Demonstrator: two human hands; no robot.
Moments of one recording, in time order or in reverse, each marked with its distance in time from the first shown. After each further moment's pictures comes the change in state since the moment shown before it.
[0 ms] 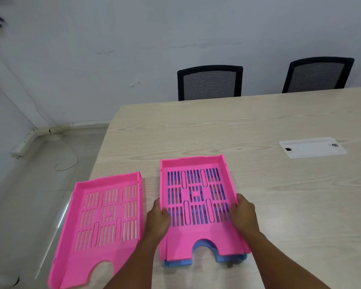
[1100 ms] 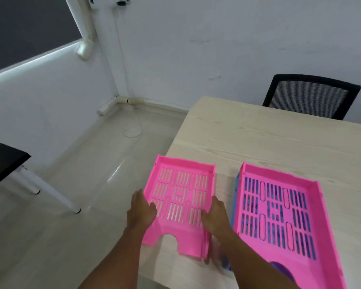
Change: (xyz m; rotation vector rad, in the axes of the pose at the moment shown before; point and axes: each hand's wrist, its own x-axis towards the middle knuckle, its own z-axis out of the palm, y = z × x) left_hand -0.022 -0.144 -0.209 0.189 0.402 -0.349; right_hand -0.092 -0.154 0.227 -0.215 -0.496 -0.224
